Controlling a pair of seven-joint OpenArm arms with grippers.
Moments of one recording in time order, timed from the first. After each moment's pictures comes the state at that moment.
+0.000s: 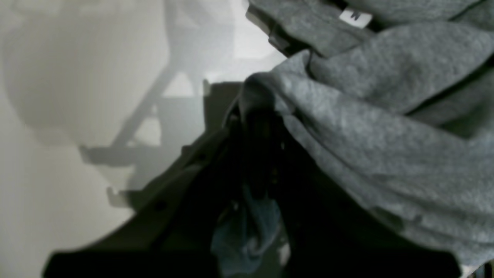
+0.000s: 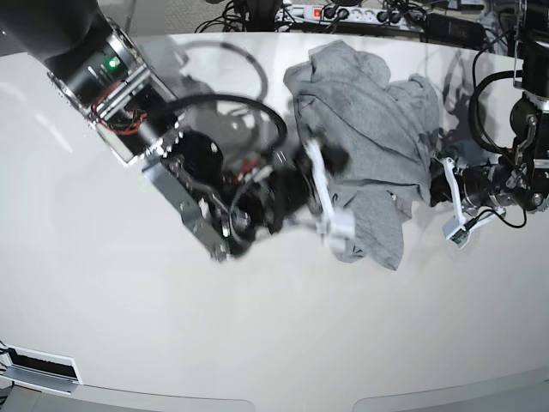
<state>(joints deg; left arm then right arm) -8.2 -33.5 7.7 69.3 -23.6 -38.6 45.4 25.2 1.8 -40.8 65.9 46.5 40.4 -58.8</state>
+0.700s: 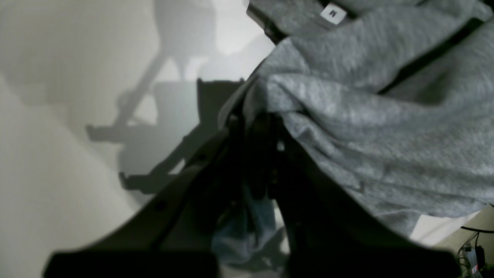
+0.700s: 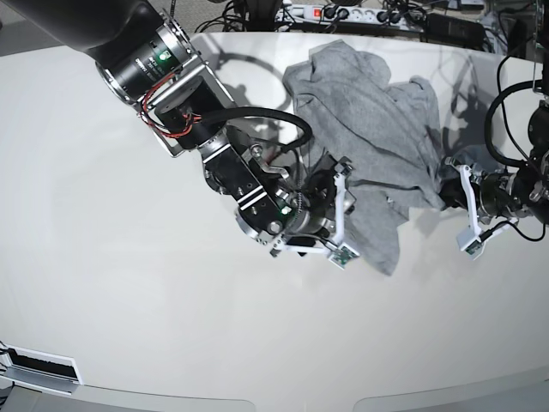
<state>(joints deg) -8.7 -38.0 7.7 74.9 -34.5 -38.5 54.6 24.2 -9.1 -34.2 47.1 4.6 15.9 -27.6</state>
